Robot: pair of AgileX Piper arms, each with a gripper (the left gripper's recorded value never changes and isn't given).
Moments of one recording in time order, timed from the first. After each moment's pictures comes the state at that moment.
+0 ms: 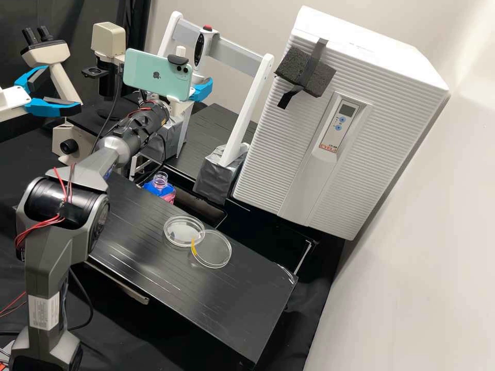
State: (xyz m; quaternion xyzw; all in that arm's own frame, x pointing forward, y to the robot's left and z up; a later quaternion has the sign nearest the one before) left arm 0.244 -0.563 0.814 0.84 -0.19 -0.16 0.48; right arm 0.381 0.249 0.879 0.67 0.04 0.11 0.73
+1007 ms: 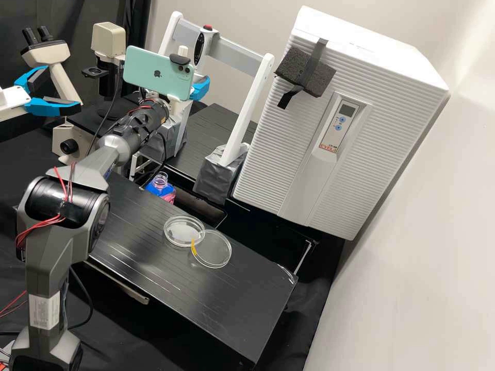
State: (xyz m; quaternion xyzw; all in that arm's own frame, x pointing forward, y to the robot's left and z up) left arm 0.245 -0.563 0.814 0.84 -0.19 -0.16 0.48; right arm 0.382 0.252 0.880 0.69 0.05 0.10 0.72
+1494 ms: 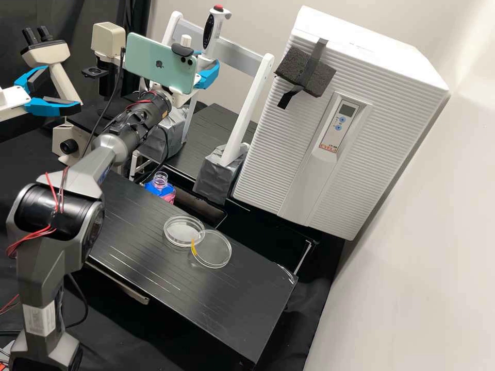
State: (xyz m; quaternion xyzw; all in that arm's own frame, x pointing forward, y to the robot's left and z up) left arm 0.245 -0.563 0.814 0.84 -0.19 -0.16 0.48; right arm 0.356 0.262 0.916 0.70 0.02 0.17 0.69
